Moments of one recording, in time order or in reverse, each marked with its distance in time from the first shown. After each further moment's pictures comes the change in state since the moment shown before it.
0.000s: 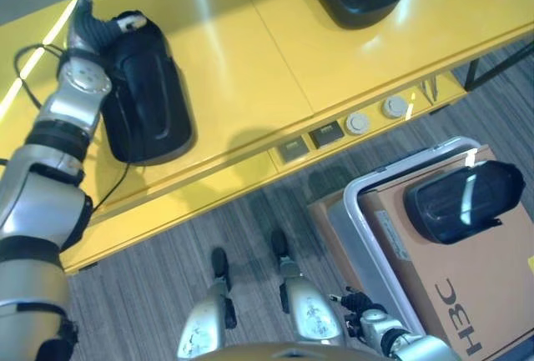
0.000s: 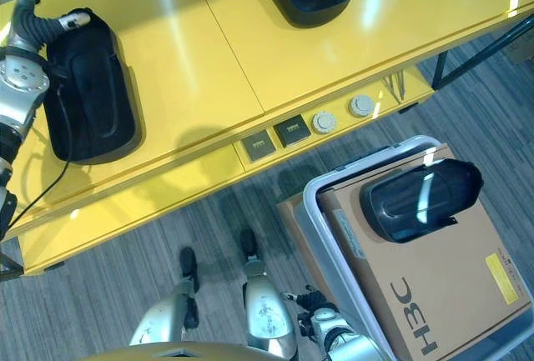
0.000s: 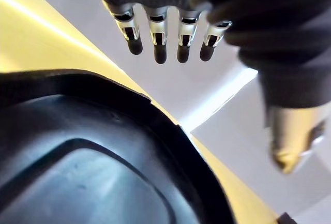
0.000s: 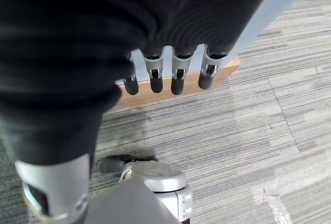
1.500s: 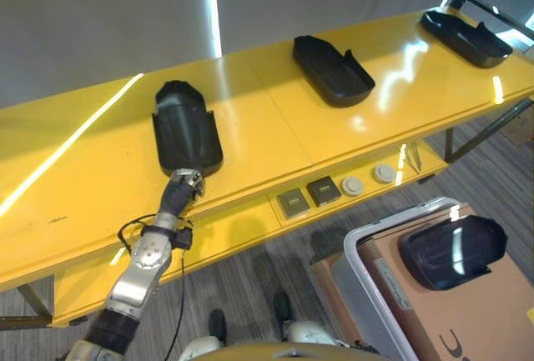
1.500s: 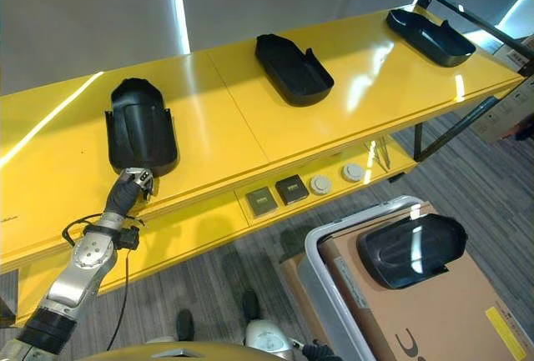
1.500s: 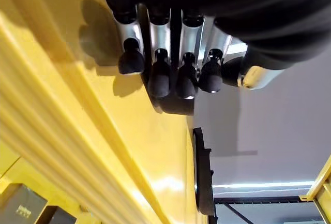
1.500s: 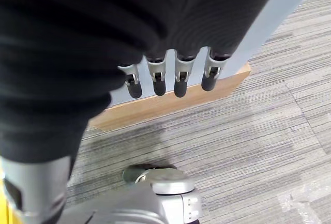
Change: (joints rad) left arm 1.114 -0.349 0.313 -0.817 0.033 -0.104 -0.146; right arm 0.222 0.044 -0.138 -0.035 -0.156 0.004 -0.022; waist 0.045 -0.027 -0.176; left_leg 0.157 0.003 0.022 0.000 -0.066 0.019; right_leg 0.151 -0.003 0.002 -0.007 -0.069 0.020
